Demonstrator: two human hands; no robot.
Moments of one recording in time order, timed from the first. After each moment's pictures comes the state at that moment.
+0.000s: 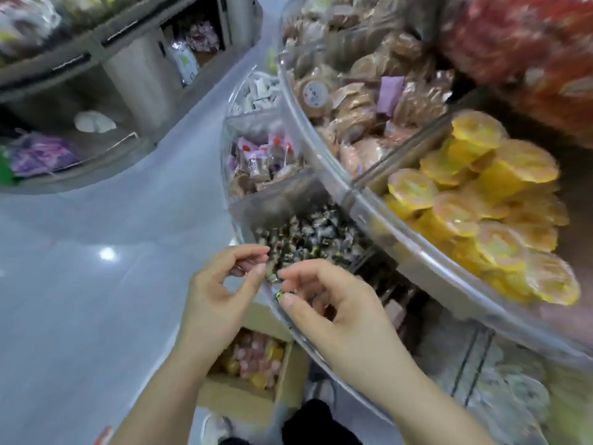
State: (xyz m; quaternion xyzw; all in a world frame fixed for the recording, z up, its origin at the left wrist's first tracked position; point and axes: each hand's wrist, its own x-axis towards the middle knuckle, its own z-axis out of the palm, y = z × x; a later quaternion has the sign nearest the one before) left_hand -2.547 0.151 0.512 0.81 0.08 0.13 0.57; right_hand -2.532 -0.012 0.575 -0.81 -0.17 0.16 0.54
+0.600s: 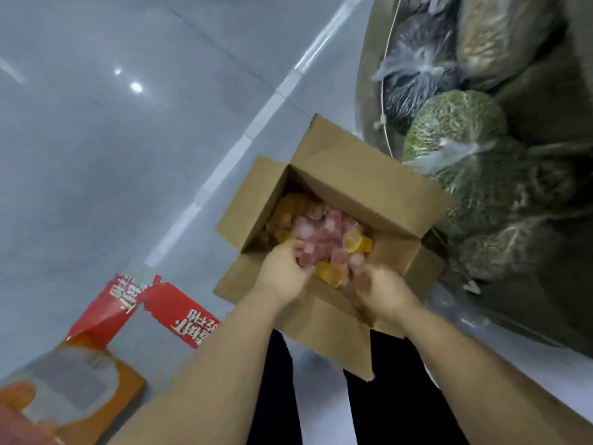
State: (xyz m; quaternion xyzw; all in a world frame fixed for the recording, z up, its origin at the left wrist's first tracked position) left_hand -2.676 0.228 0.002 0.75 0.33 -0.32 0.48; right_hand -2.623 0.056 -0.016 -0.85 -0.08 0.52 0.07
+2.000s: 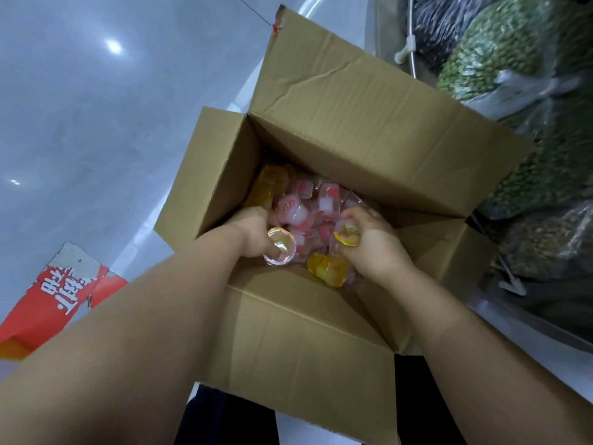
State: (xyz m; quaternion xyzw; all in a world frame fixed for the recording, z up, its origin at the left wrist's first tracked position) left_hand -2.654 0.258 -0.151 0.79 0.20 -0.48 0.31; right_hand -2.599 0.067 -0.133 -0.90 -0.09 0.40 0.17
